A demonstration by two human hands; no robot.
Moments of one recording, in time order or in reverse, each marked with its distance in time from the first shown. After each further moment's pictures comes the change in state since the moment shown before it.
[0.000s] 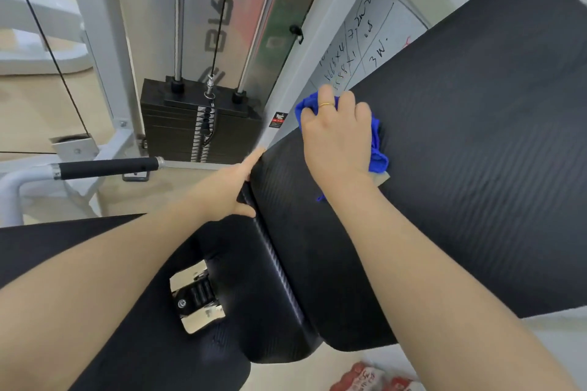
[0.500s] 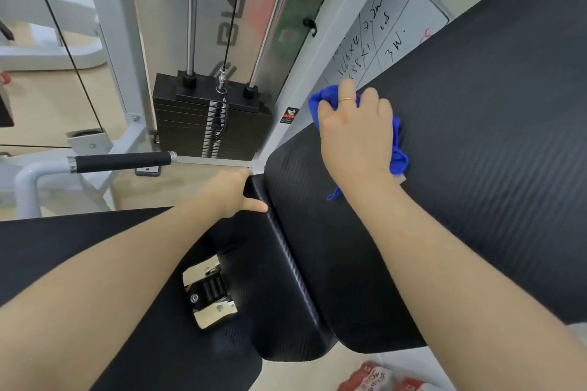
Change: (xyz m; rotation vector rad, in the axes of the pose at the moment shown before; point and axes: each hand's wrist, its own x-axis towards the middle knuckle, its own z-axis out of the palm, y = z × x) left_hand 0.010 -0.022 0.012 0.046 -0.048 -0.259; right_hand -0.001 0.000 0.003 0.028 0.034 0.037
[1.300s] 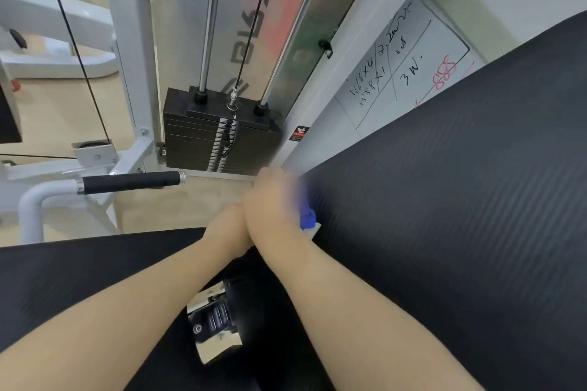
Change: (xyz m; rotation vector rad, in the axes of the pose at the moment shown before) left_hand -0.003 -0.008 0.011 0.178 0.044 -0.002; right_hand 0.004 -0.126 0.016 0.183 -0.629 -0.316
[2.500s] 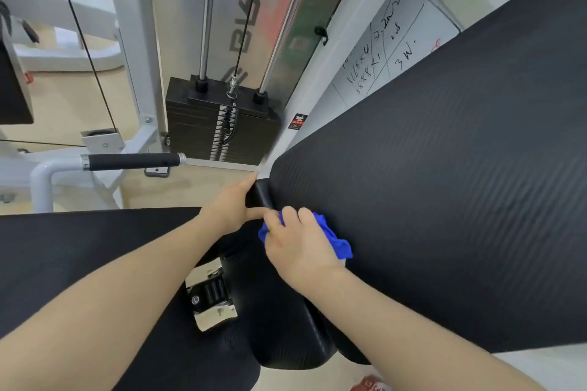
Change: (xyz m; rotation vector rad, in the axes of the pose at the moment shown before) left_hand -0.004 -0.001 0.016 -0.412 0.082 0.012; right_hand -0.109 0.032 0.042 -0.160 0.032 -0.312
